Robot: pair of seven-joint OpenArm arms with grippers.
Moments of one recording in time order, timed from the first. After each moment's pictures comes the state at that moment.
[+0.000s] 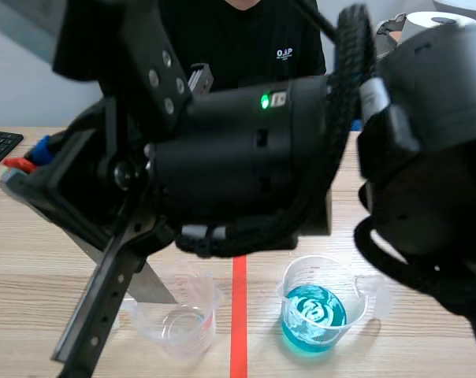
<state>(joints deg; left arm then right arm) 17.7 -5.7 -10.8 18.8 4.1 -16.5 -31.5 -1.0 18.6 -36.2 127.7 23.9 35.9 -33.1</state>
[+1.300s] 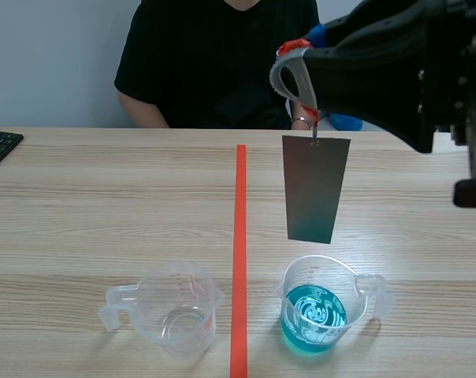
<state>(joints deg) 17.7 -5.7 -10.8 18.8 4.1 -16.5 -31.5 -9.9 36.4 5.5 133.6 57.3 45.4 -43.5</state>
